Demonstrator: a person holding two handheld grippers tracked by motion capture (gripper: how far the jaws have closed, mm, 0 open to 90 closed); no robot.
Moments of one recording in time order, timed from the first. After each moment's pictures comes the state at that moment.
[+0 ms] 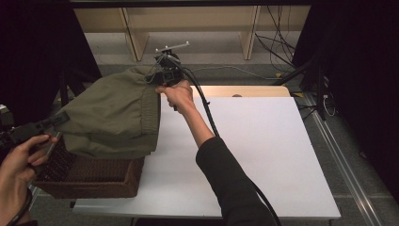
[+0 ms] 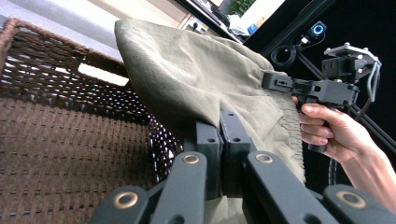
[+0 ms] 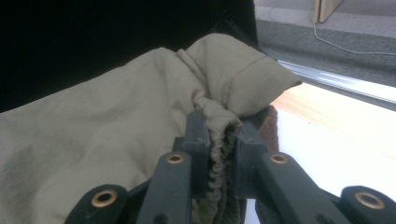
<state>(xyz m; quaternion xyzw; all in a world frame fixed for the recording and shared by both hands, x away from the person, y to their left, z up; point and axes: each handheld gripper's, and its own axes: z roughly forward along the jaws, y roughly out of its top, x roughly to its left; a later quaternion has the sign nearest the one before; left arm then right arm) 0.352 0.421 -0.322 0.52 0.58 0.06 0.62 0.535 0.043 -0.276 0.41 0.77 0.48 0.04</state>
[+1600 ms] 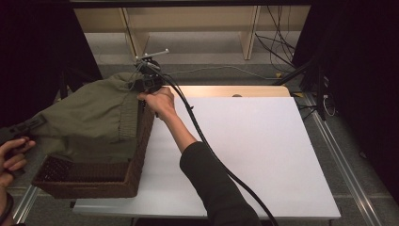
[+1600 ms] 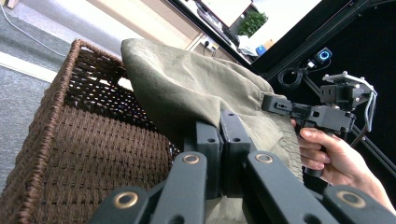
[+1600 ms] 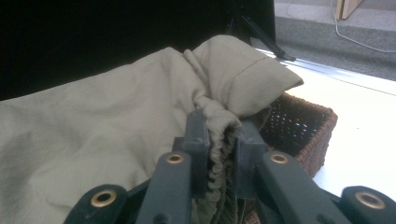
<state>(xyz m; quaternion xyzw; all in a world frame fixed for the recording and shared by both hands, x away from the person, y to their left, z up) 0.335 0.468 -0.325 0.48 0.61 0.07 0.63 0.523 0.092 -0.289 0.40 0.78 0.48 0.02</state>
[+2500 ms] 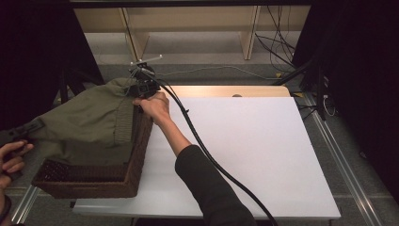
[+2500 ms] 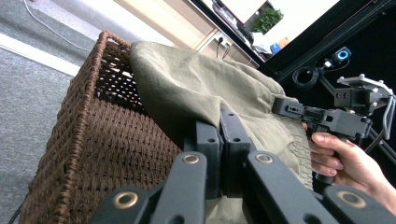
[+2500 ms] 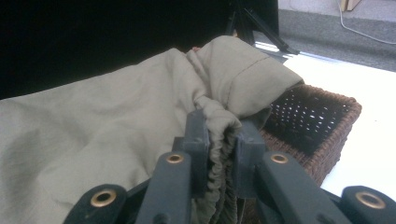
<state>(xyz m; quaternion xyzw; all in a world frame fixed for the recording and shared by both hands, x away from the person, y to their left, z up) 0.336 0.479 -0.337 0.48 0.63 0.07 0.61 0.519 0.107 -0.304 0.40 0.78 0.48 0.01</state>
